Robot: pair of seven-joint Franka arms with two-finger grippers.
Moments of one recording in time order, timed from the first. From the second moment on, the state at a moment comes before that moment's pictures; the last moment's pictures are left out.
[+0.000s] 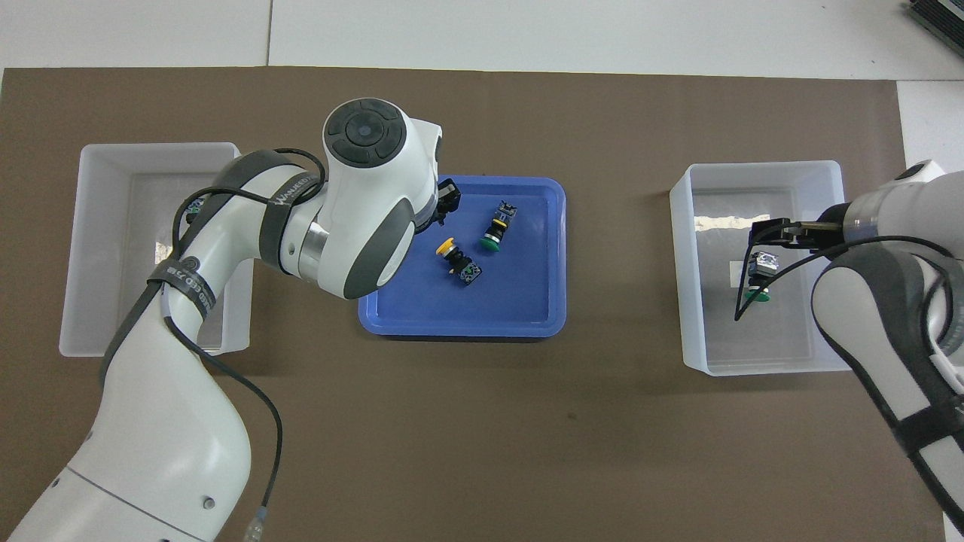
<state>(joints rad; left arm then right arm) -0.50 0.50 -0.05 -1.50 -0.02 2.02 -1.06 -0.01 0.06 -0.06 -2.00 0.09 2.18 0.01</state>
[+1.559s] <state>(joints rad) -0.60 0.49 -0.05 -1.78 -0.02 2.40 -1.25 -0.03 -0.08 -0.07 -1.63 0.00 1.56 0.07</state>
